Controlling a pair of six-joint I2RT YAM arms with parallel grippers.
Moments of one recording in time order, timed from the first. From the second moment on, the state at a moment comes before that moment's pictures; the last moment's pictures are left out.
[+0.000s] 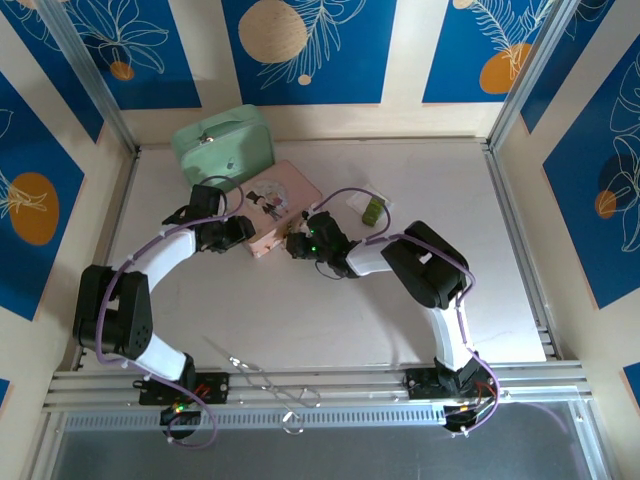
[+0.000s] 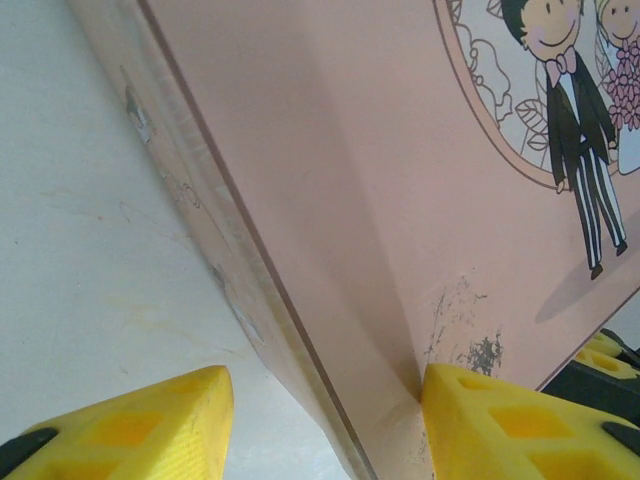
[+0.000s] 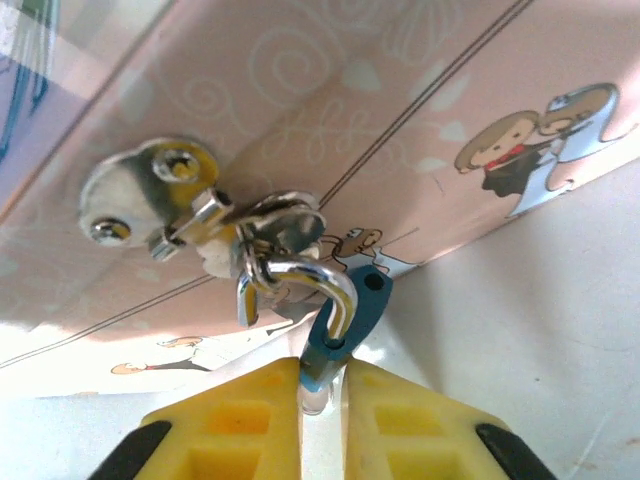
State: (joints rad) left arm -0.20 1.53 0.96 -0.43 0.25 -0.59; right arm 0.75 2.06 1.05 0.42 -0.12 0.72
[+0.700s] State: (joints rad) left arm -0.20 1.48 0.91 -0.42 0.24 -0.58; right arm 0.92 1.76 0.90 0.08 0.11 0.81
